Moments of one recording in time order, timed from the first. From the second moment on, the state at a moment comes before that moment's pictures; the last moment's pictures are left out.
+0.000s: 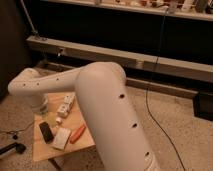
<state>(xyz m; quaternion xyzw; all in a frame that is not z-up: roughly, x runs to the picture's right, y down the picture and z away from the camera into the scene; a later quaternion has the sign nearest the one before) -0.310 0.161 0.757 -0.34 -0.15 -0.43 0.82</state>
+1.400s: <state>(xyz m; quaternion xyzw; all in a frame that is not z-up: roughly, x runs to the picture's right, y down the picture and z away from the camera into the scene) -0.319 0.146 0.794 -0.21 -0.18 -0.63 0.73</state>
